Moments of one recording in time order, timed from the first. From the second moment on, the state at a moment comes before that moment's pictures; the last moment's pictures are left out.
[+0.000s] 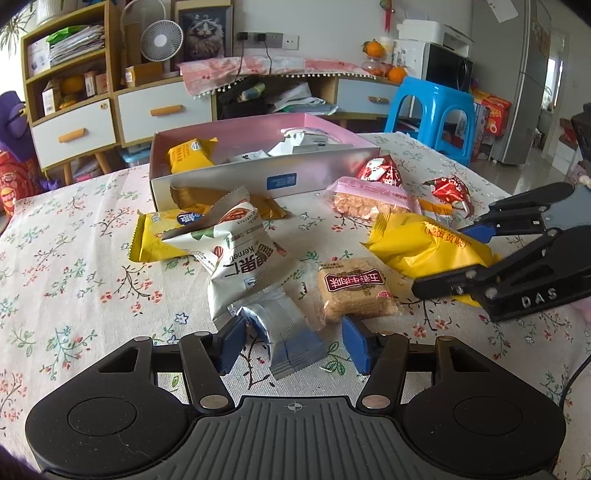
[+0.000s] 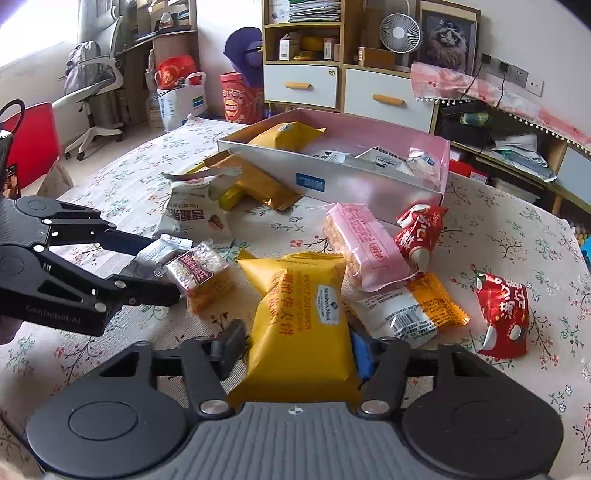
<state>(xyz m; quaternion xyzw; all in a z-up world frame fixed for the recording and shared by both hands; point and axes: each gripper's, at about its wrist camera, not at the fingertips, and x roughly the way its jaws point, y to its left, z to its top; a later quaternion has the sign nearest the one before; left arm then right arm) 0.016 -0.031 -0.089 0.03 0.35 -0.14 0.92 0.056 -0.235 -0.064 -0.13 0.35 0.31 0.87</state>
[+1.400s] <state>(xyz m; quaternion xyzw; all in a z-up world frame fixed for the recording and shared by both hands) 0.014 -0.013 -0.021 0.01 0.30 -0.14 0.94 0.077 -0.206 0.004 -0.12 0.27 0.30 0.91</state>
